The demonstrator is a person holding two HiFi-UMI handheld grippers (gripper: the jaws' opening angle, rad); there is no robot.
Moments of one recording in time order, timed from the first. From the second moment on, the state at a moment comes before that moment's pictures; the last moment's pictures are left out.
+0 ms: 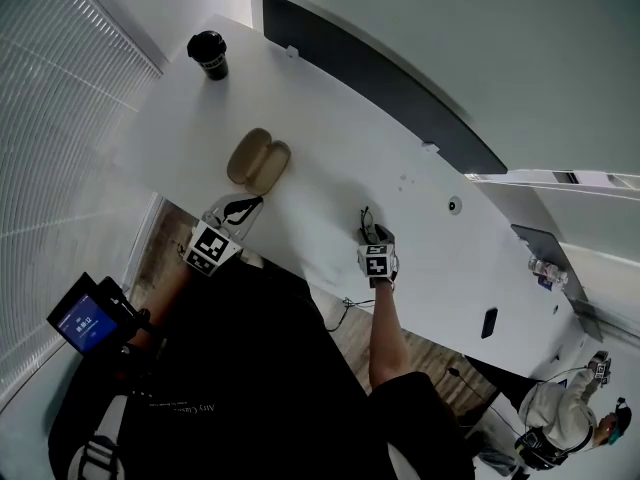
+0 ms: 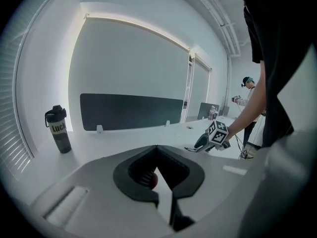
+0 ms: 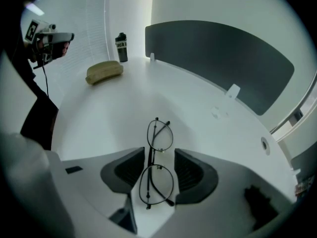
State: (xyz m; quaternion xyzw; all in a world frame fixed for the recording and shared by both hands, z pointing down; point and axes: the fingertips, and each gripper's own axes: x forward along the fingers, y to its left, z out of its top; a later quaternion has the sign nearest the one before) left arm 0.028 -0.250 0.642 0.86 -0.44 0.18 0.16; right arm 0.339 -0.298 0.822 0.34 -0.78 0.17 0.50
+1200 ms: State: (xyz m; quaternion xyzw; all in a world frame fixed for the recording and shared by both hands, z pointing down) left arm 0.039 -0.273 0.617 0.87 -0.44 0.16 0.14; right arm 0.337 -0.280 0.806 0.33 -0.75 0.16 0.55
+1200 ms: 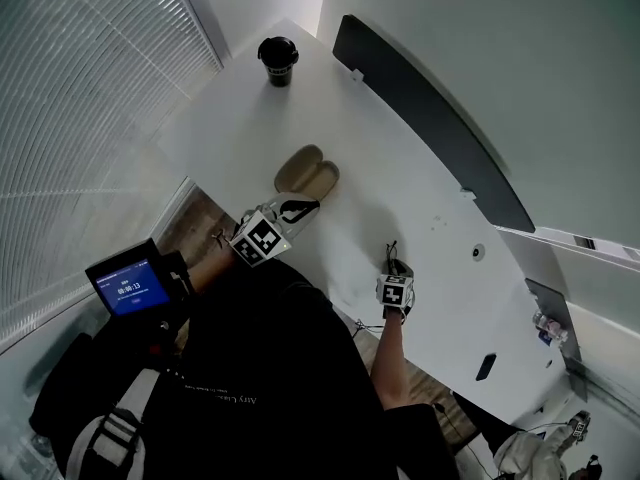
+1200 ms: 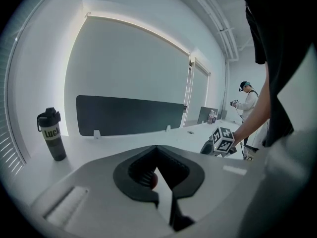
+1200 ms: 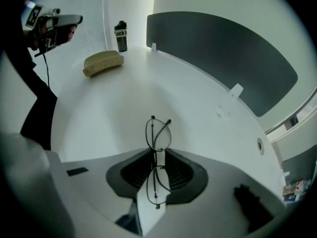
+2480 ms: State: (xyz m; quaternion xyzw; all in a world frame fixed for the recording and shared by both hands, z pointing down) left arm -0.135 -0.307 0.658 0.86 -0.45 0.13 0.18; right arm -0.005 -0.342 0.771 0.39 -0.73 0.36 0.42
